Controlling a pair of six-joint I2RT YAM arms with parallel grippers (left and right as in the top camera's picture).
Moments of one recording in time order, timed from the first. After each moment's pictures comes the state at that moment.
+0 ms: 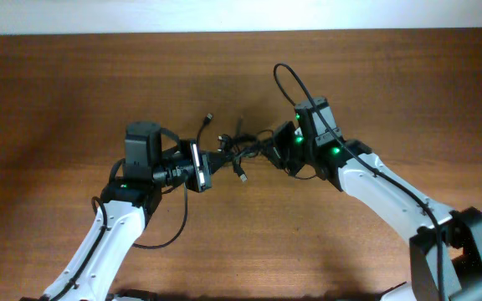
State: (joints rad) left arm -0.14 1.30 0.71 -0.07 0.88 -1.98; right arm 0.44 1.67 1.02 -0.21 -0.43 1.39
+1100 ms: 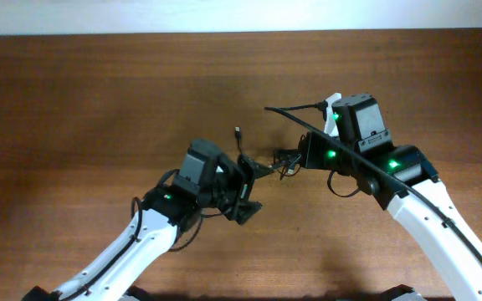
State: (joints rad) left arm -0.51 1.30 0.72 -0.19 0.60 -1.69; right arm 0.39 1.32 1.16 -0.73 -0.21 0.51
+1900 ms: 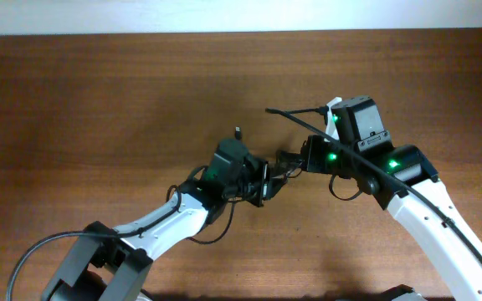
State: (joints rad) left arm -0.60 1.60 0.72 0.26 0.51 -1.99; right arm 0.39 1.33 1.16 -0.78 -0.21 0.52
